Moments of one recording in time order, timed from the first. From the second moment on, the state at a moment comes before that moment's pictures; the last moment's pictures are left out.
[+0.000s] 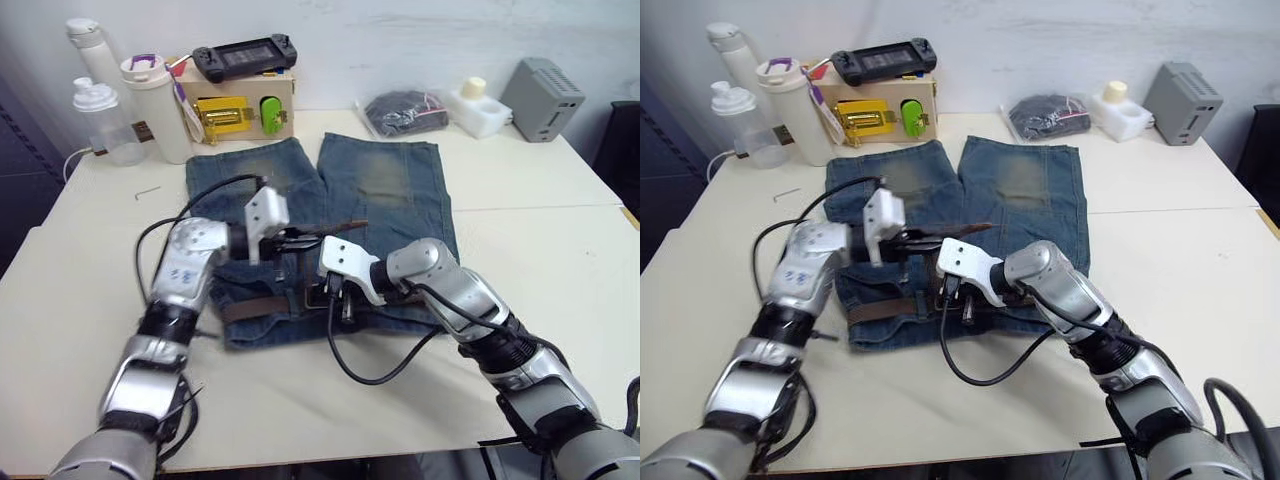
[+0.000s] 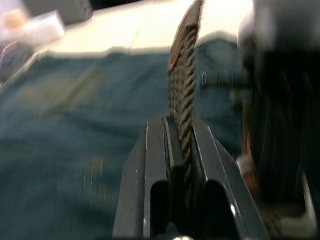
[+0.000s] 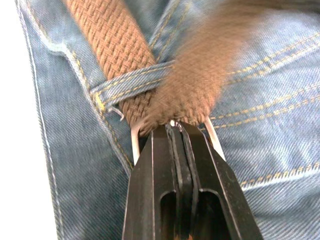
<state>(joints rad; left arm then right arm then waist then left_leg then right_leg) -0.53 0.53 -0.05 0.17 -0.20 0.04 -1.03 -0.70 -0.40 0.41 -0.16 0.11 0.86 0.99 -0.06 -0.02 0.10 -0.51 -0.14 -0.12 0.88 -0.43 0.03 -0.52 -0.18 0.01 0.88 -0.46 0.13</state>
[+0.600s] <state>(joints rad) -0.33 0.60 -0.09 -0.14 -0.04 0.05 -0.84 -0.56 -0.45 0.20 -0.47 0.27 1.07 0.79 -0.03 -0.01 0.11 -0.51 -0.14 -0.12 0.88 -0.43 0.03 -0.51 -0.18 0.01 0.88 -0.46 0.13</state>
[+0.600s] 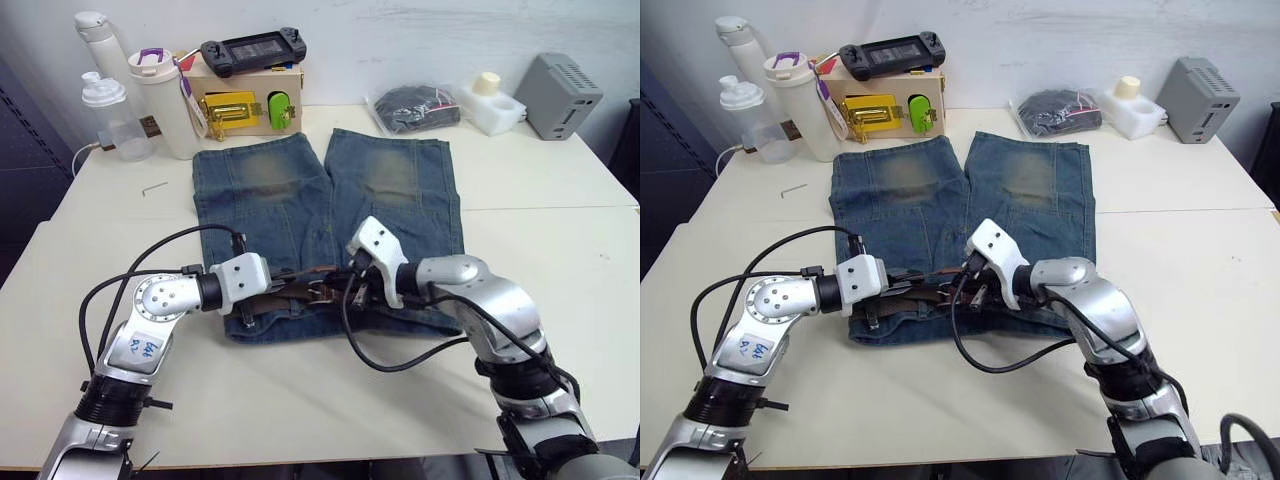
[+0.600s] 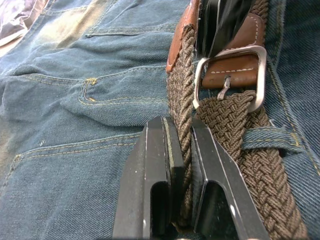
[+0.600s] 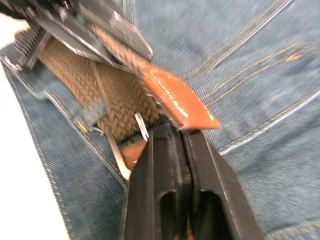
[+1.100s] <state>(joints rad) -0.35 0.60 -0.10 -0.14 -0.07 0.09 -0.84 -0.34 -0.63 0.45 -0.58 -0.11 0.59 0.59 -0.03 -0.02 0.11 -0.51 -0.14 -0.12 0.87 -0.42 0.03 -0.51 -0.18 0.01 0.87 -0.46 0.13</state>
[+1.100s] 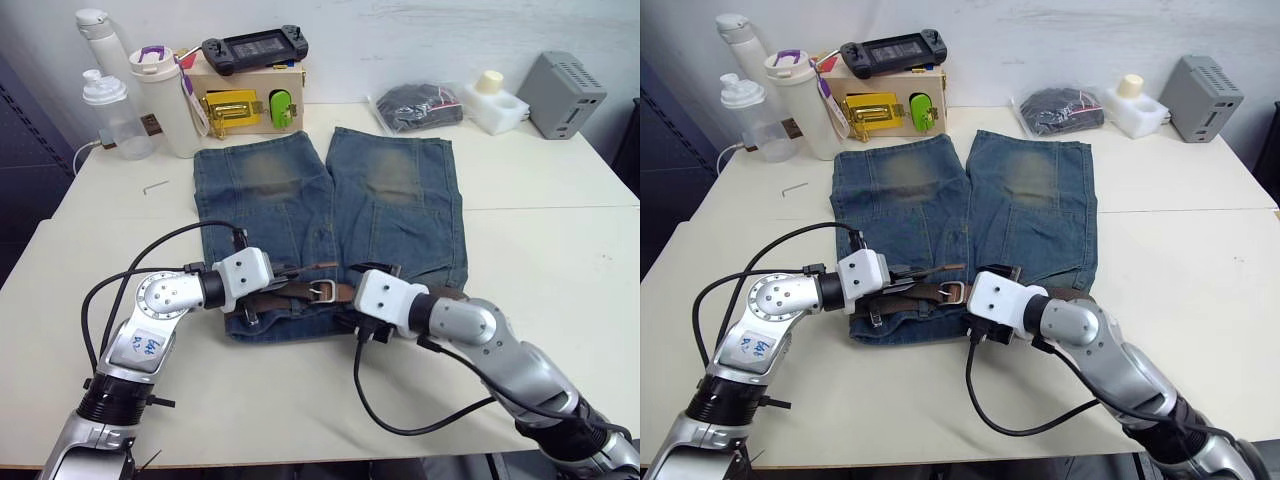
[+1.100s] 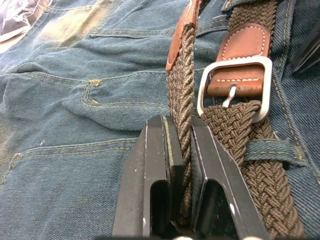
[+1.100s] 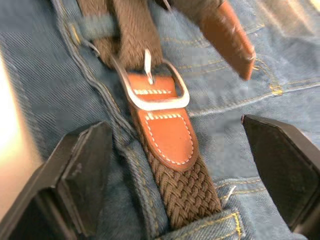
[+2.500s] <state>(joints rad) -0.42 0.57 -0.06 -0.14 -0.16 0.20 -0.82 -0.22 -0.49 0.46 -0.60 -0.43 0.60 0.57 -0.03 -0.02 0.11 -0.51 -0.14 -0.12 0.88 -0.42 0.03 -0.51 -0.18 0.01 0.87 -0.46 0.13</state>
